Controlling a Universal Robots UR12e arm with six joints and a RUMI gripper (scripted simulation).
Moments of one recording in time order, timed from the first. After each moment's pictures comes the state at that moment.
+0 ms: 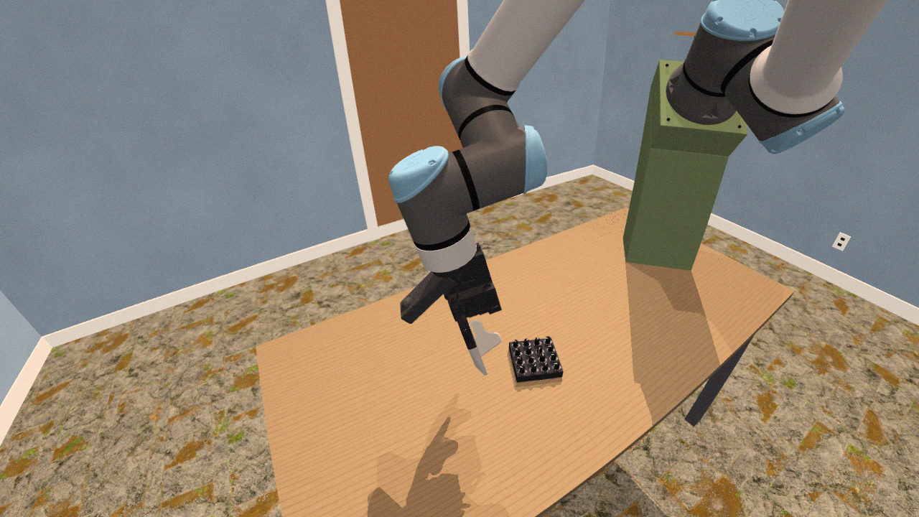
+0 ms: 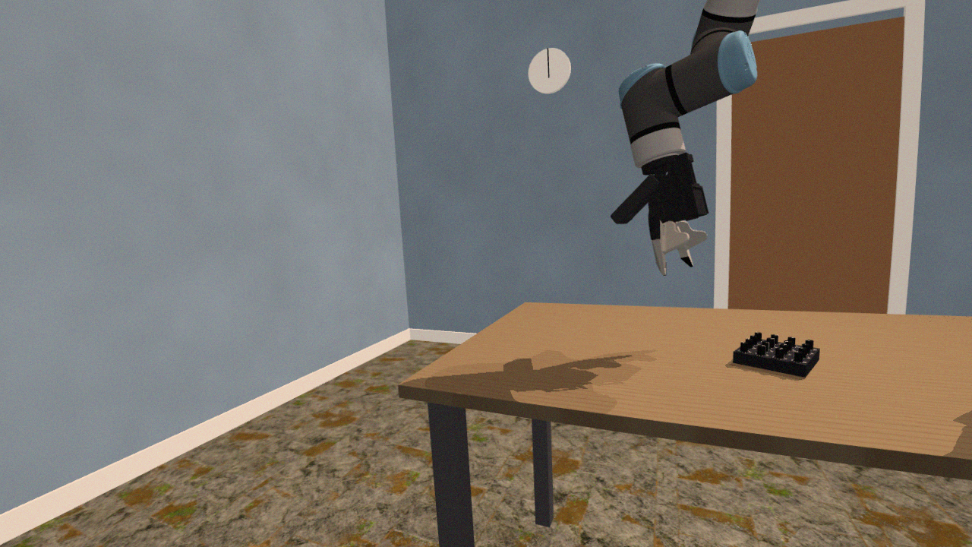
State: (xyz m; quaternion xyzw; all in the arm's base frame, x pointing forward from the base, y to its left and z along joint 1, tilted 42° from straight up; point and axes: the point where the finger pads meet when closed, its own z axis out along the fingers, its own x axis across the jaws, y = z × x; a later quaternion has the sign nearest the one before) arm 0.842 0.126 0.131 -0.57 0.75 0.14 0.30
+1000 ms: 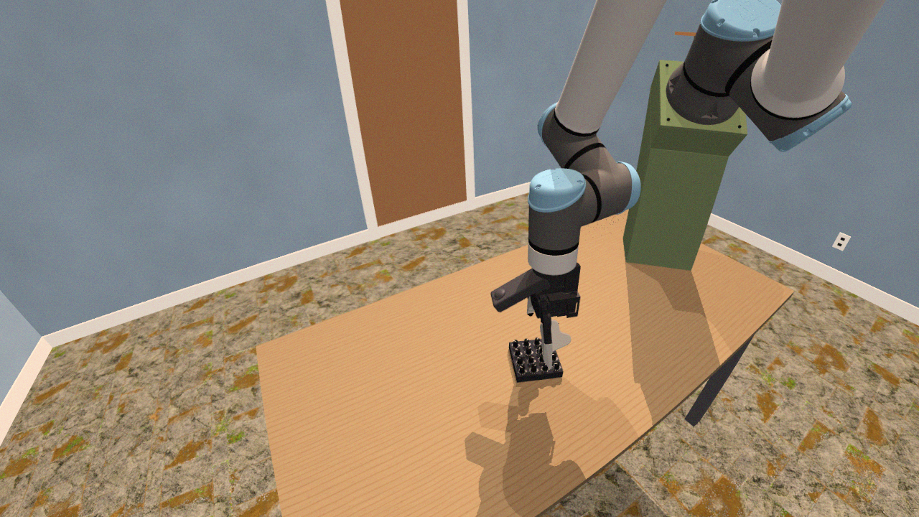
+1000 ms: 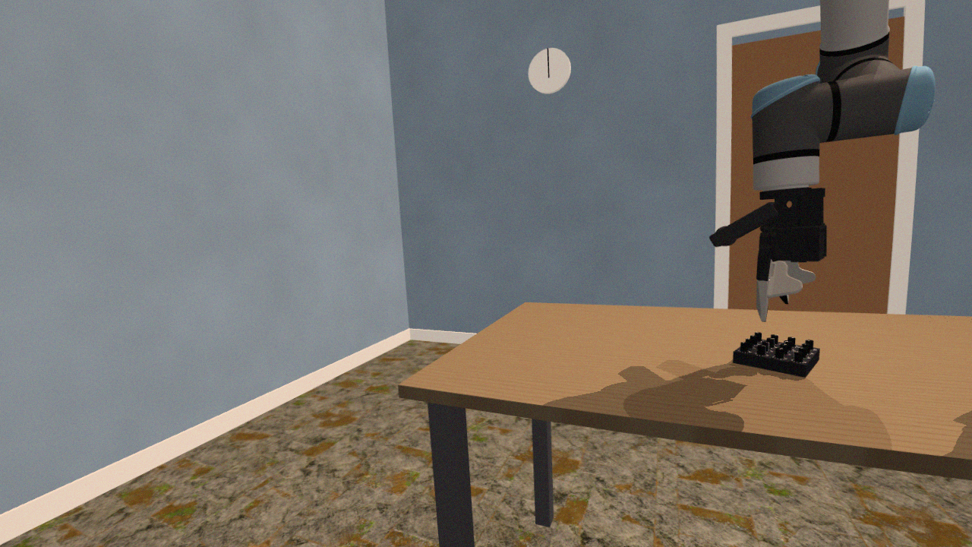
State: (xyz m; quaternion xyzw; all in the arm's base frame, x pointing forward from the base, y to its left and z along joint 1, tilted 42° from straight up) arm 0.744 0.193 0.010 -0.50 0.79 0.07 0.35
